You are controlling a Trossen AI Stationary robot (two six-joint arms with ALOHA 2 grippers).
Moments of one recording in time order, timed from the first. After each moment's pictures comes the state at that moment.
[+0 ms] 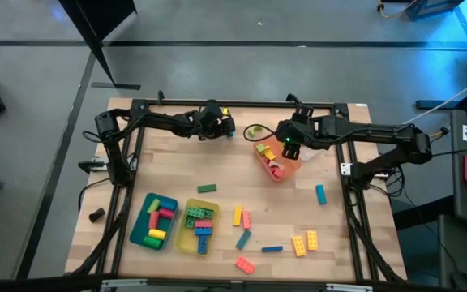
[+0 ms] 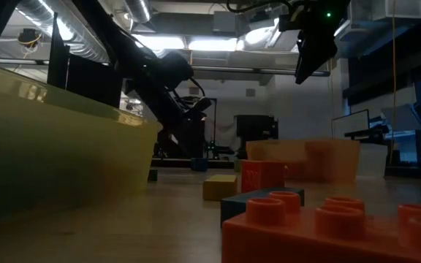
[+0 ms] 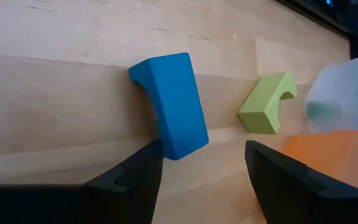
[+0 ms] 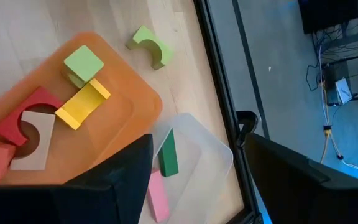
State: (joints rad) left arm 0.47 1.82 0.98 0.06 -0.06 -1.14; right arm -0.13 1.38 1.28 -1.04 0.58 -0.06
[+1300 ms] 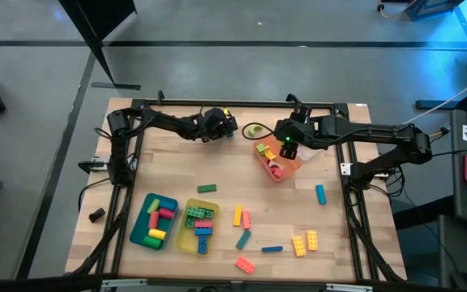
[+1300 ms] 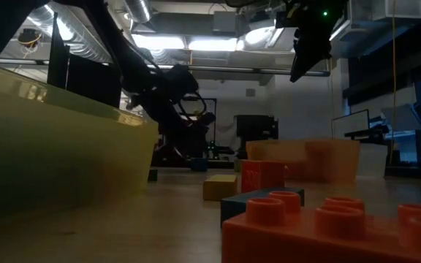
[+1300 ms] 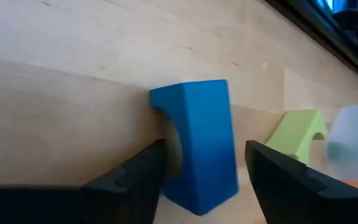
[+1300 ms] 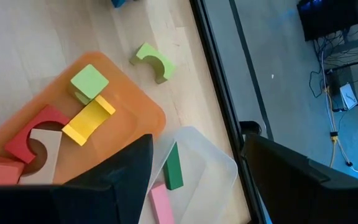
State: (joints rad) left arm 0.47 1.94 0.99 0.18 -0.15 -1.25; right arm -0.13 1.38 1.28 -0.99 0.57 -0.06
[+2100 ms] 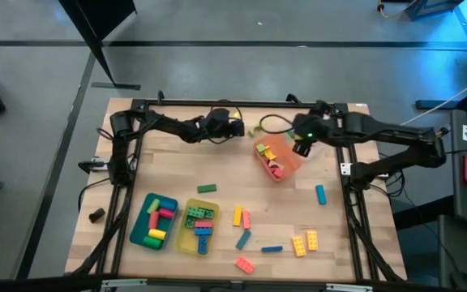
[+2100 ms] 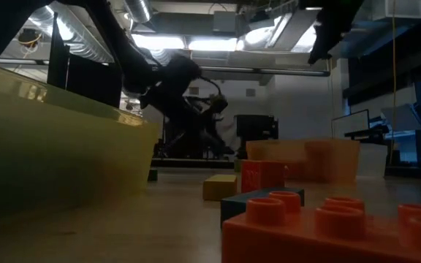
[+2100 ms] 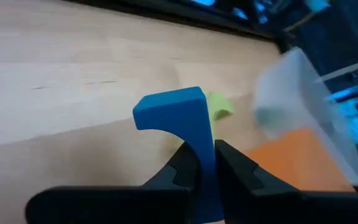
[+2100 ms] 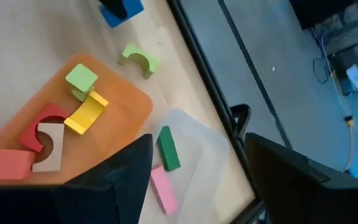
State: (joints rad) left arm 0.42 1.96 1.00 0.44 -0.12 -0.91; right arm -0.13 1.21 1.28 -1.10 0.56 0.06
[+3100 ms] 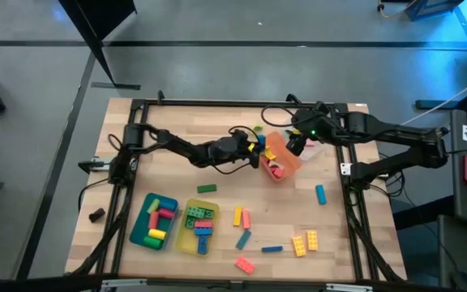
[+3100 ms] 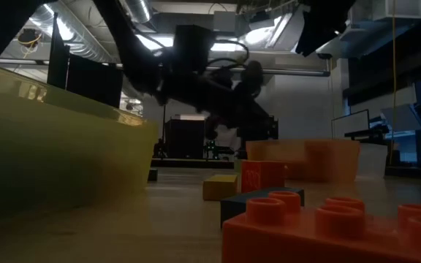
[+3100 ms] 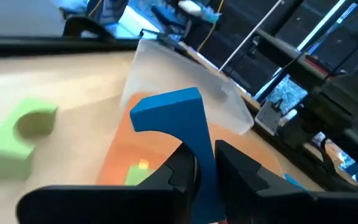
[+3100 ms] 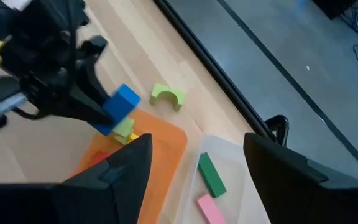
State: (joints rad) left arm 0.14 2.06 1.06 0.80 -0.30 -0.58; right arm -0.12 1.20 1.28 -0.98 0.48 0.23
